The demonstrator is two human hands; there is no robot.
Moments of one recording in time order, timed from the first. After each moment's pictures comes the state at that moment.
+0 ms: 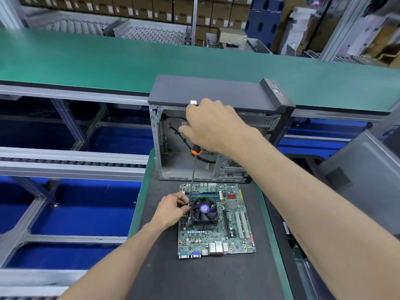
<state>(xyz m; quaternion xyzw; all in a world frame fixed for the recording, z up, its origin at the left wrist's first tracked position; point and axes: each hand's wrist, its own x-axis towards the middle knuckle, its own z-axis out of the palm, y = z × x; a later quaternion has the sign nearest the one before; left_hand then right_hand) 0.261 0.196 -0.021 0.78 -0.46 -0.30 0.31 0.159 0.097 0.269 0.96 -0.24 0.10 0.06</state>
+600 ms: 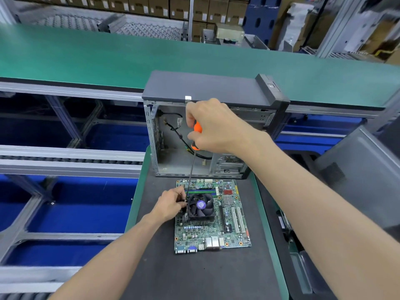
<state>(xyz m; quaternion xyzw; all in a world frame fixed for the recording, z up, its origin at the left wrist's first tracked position) 0.261 0.184 -0.021 0.78 -0.51 -0.29 0.23 0.139 0.085 0.262 0.97 -0.21 0.11 -0.06</state>
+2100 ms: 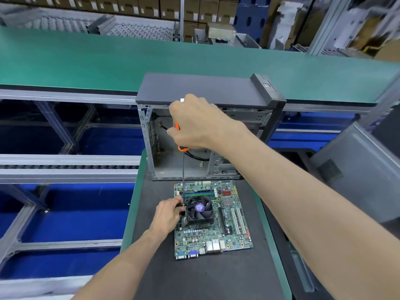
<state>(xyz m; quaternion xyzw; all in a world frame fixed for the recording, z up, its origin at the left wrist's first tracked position) 0.248 0.196 -0.040 0.78 -0.51 -0.22 0.29 0.168 0.096 0.272 0.97 -0.24 0.09 0.01</state>
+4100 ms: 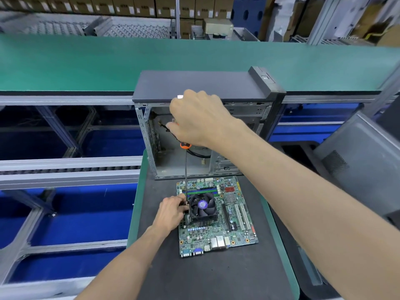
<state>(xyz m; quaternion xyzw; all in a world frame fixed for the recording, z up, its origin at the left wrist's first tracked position) 0.257 0.191 -0.046 0.78 -0.54 -0.22 0.22 0.164 0.096 0.265 0.95 -0.26 0.13 0.09</state>
